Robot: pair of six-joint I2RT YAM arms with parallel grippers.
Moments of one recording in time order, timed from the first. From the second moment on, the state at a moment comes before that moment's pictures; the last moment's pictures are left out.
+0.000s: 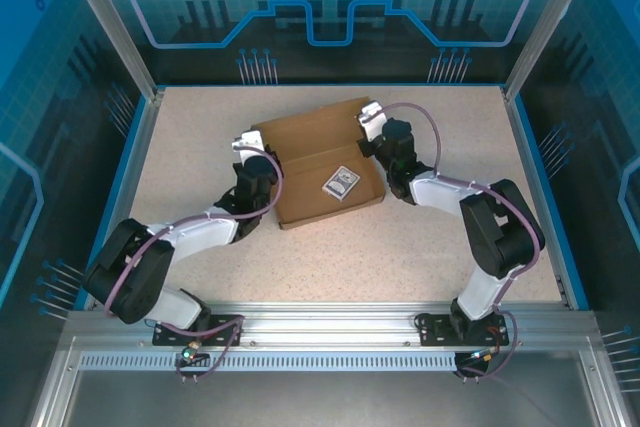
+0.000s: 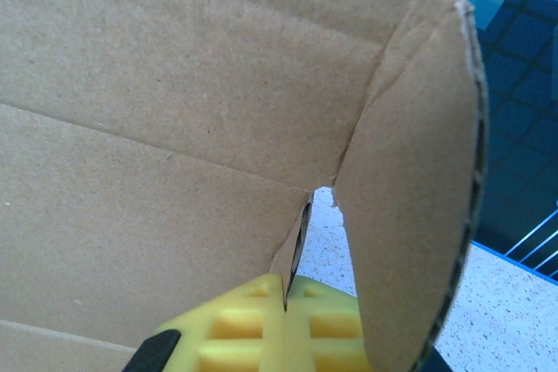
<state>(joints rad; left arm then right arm) -0.52 1.45 0.64 0.55 -0.66 -0.33 0.45 1.73 0.96 0.54 0.16 -0.25</state>
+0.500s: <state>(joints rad) -0.63 1.49 0.56 0.76 -0.81 -0.26 0.45 1.69 0.86 0.63 0.20 -0.22</state>
